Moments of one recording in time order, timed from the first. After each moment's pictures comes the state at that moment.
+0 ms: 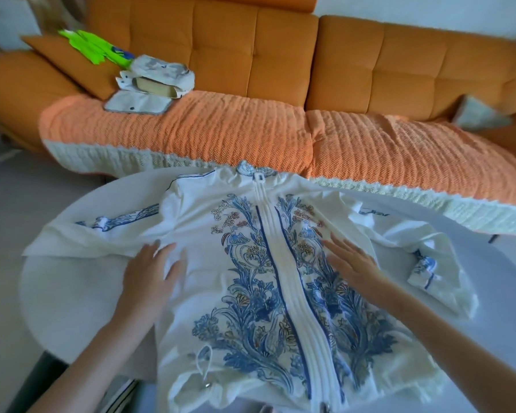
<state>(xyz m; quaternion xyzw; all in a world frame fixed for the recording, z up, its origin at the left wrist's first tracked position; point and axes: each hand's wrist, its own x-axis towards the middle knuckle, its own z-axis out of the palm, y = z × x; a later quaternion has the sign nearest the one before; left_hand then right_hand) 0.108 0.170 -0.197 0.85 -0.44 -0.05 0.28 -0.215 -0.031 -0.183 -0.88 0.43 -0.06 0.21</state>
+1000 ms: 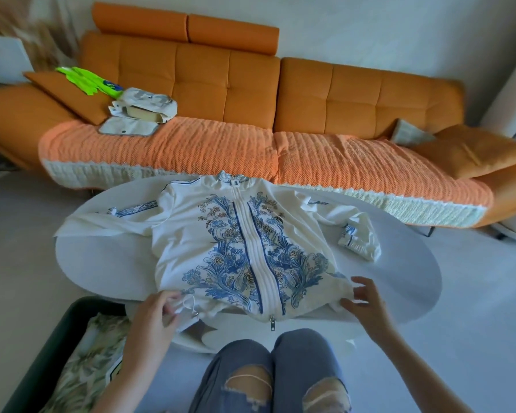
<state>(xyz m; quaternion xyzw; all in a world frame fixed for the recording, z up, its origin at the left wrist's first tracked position) 0.001 0.315 -0.216 0.77 -0.49 -0.06 0.40 -0.359 0.130 -0.191 -0.66 0.56 -0.34 0.37</state>
